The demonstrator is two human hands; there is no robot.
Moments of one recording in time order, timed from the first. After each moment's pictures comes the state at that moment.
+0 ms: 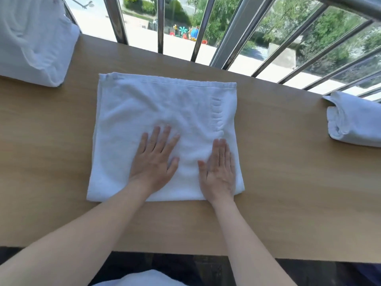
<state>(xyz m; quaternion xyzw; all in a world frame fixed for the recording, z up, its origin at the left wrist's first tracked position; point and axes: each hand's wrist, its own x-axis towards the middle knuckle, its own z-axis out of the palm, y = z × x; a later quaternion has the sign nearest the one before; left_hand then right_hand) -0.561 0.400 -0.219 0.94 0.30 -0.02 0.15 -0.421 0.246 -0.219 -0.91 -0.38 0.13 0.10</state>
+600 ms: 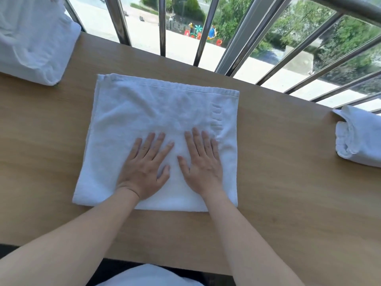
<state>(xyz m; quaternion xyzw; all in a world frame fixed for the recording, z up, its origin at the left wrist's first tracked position) -0.560 0.397 -0.224 0.95 0.30 0.01 0.10 -0.391 0.295 -0.218 -0.83 -0.54 0.12 0.07</state>
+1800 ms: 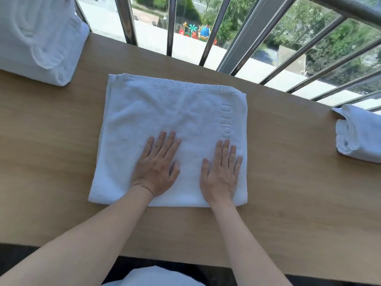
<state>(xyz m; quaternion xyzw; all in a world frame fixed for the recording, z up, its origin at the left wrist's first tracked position) -0.558 0.396 -0.214 0.94 0.30 0.04 0.16 -0.418 0.269 -0.207 -0.92 -0.36 0.11 0.07</state>
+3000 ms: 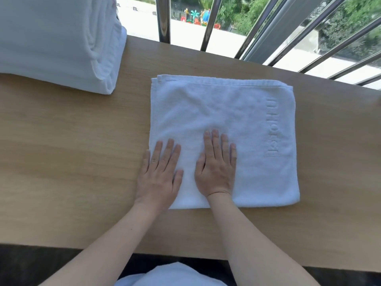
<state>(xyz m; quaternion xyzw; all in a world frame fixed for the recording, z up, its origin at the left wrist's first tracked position) -0.670 0.441 -0.226 0.93 0.35 -0.01 0.13 -0.522 0.367 -0.226 -0.90 -0.41 0.03 0.11</state>
